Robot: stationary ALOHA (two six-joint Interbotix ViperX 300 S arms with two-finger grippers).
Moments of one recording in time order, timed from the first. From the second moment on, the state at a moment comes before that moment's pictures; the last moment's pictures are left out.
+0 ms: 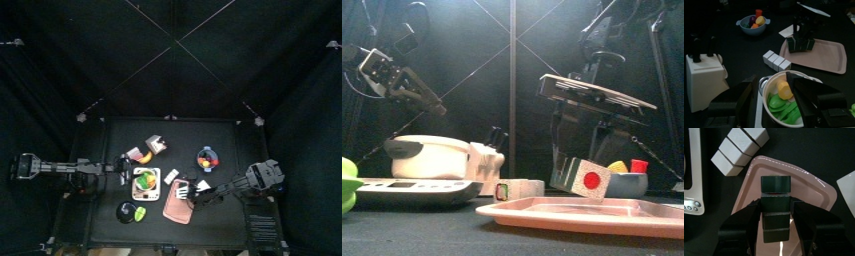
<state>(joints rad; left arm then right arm) 0.14 -0.59 1.20 0.14 -0.29 0.00 0.30 0.15 0.46 -0.59 0.82 2.16</state>
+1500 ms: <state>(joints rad) 0.14 -0.59 1.20 0.14 -0.29 0.00 0.31 0.22 0.40 -0.58 0.86 2.16</state>
